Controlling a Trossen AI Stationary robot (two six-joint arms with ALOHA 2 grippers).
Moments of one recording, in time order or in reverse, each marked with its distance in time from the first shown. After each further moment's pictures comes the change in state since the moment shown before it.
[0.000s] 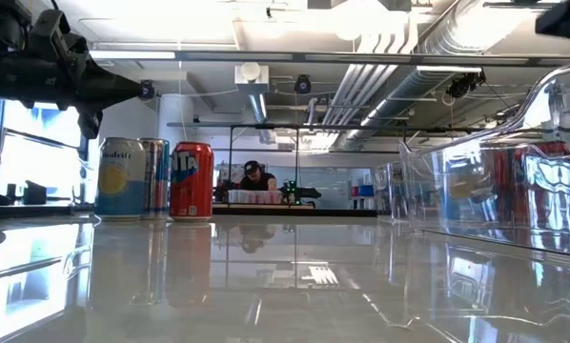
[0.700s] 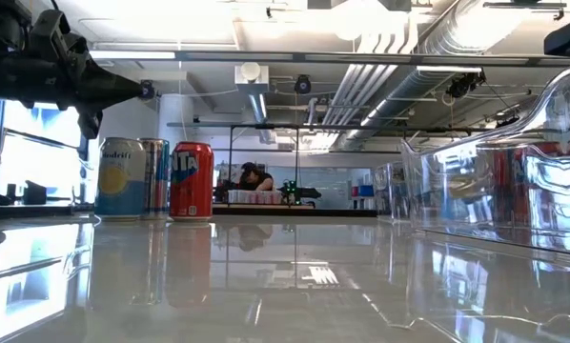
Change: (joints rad) left arm 0.000 0.000 0.000 0.000 0.000 0.000; right arm -0.003 -0.002 -0.068 0.046 -0.041 0.036
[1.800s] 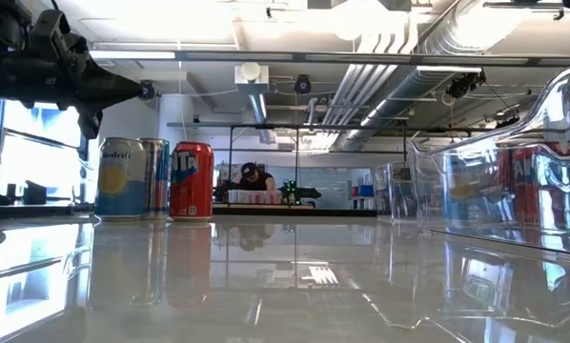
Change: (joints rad) left arm 0.000 0.000 0.000 0.000 0.000 -0.001; right arm 0.035 0.003 0.352 -0.209 0.242 -0.009
